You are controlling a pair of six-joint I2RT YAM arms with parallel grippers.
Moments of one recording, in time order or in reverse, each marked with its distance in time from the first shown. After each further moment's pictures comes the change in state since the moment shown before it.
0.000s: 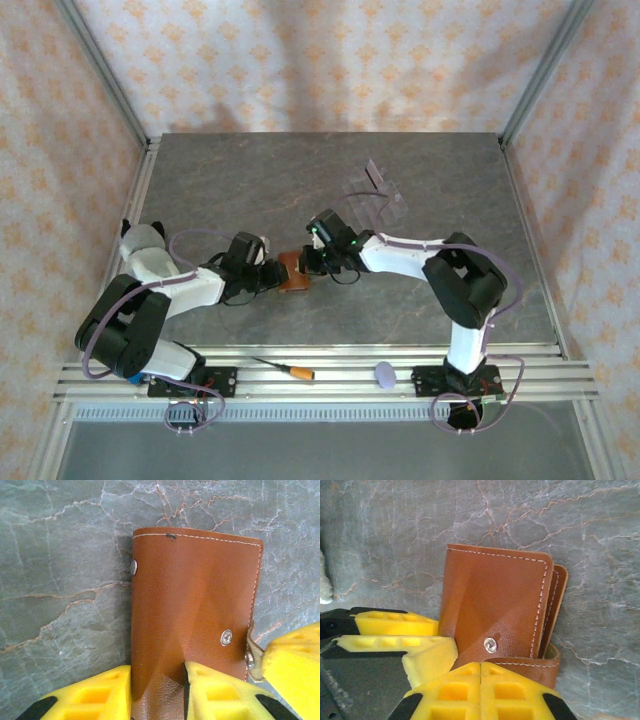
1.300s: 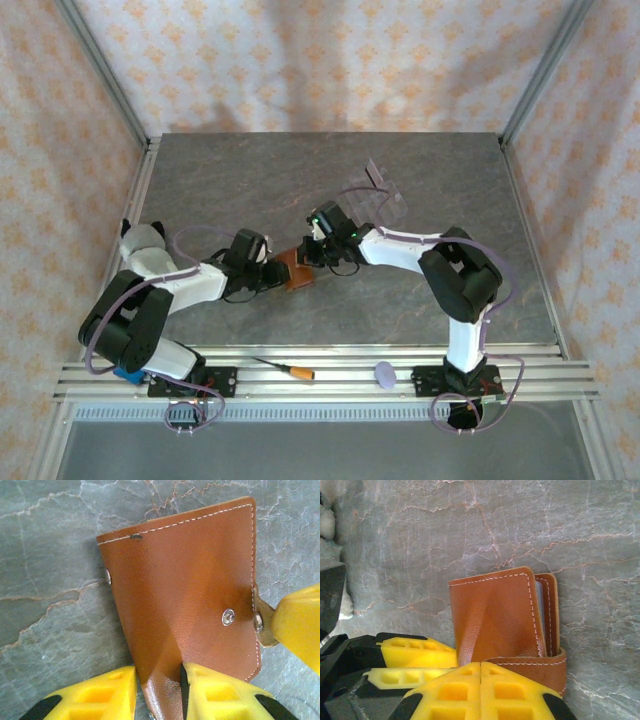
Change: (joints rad) left arm 0.000 0.035 0.045 -0.050 0.037 0.029; right arm -0.042 0.033 0.041 0.027 -0.053 0.018
